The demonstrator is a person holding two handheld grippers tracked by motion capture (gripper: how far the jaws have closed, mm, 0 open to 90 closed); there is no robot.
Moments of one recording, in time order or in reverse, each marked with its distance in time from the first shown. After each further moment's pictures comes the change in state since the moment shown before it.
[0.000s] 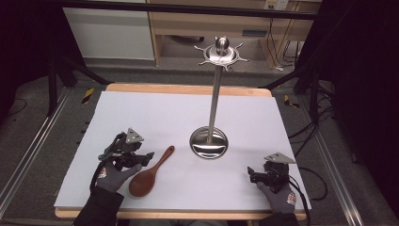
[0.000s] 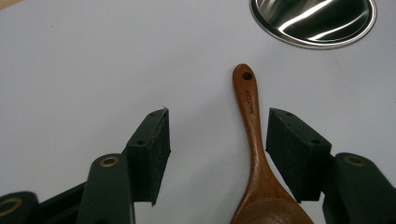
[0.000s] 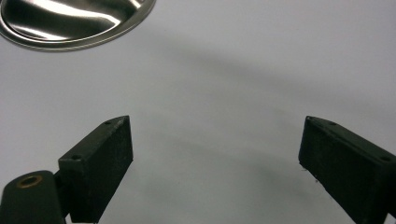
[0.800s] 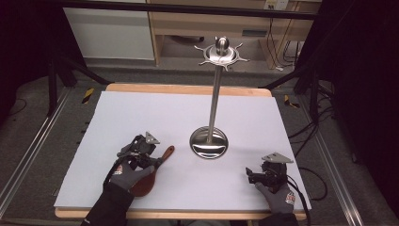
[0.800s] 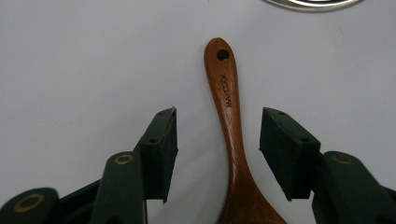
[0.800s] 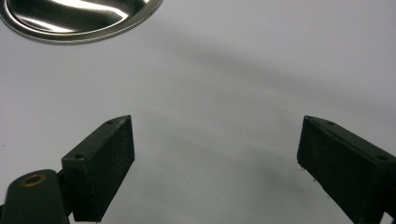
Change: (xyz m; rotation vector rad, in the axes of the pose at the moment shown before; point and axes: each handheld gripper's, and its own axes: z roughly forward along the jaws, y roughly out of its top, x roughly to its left) left arm -0.019 0.006 0.044 0.141 -0.057 0.047; right arm 0.004 0.001 0.002 0.017 0.011 -0.027
